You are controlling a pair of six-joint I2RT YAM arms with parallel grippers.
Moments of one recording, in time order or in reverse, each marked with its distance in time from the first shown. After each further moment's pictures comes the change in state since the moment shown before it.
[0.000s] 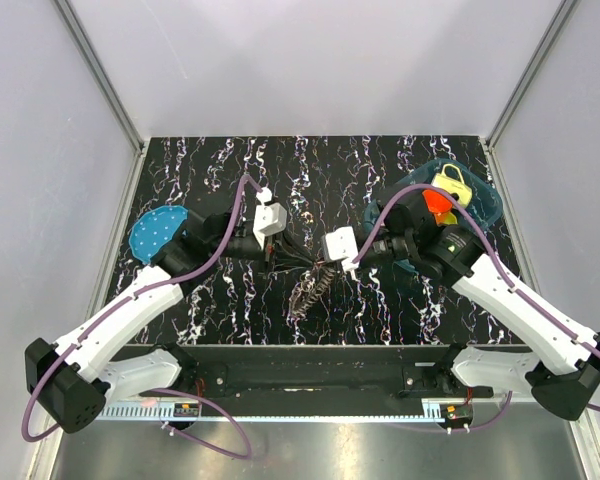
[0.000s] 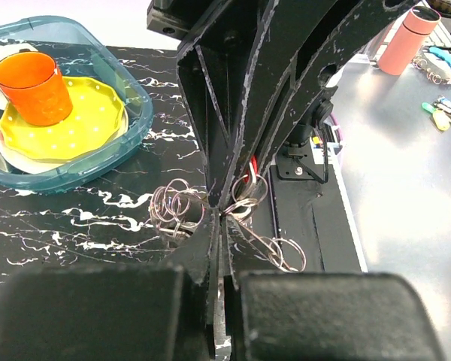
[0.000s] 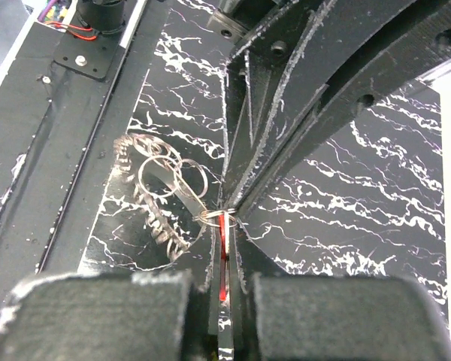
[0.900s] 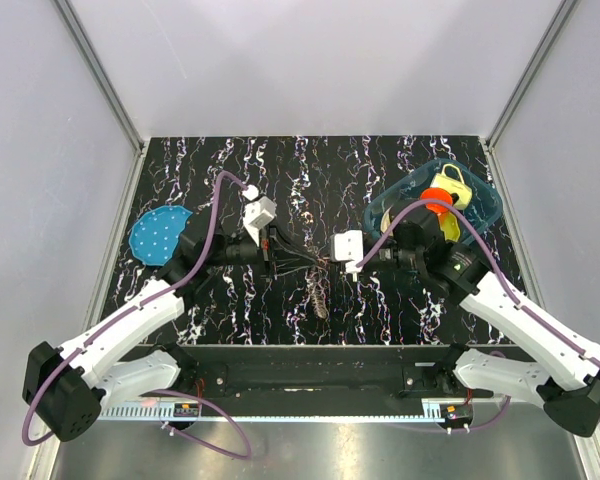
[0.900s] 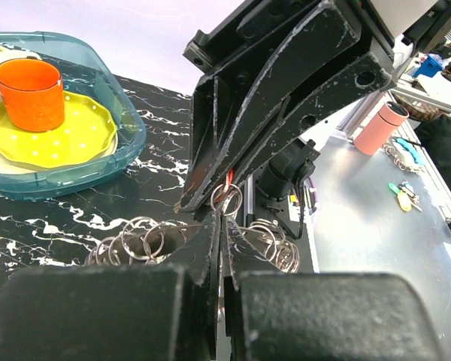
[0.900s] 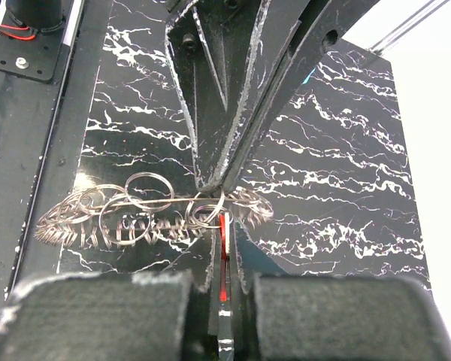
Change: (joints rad) left arm 0.000 -0.056 -0.196 0.410 -0.097 -0.418; right arm -0.001 -0.116 -0.178 0.199 0.136 0.109
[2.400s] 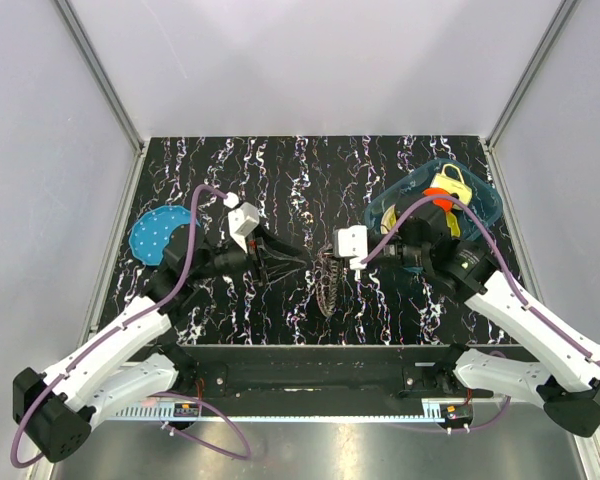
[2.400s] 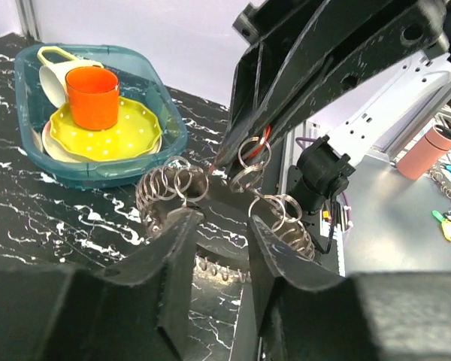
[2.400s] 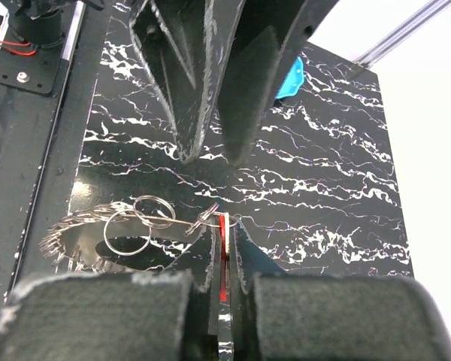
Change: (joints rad) left arm 0.000 -0.149 -0.076 -0.049 -0.175 0.017; right arm 0.000 -0.005 0.060 -0.013 0.002 0.027
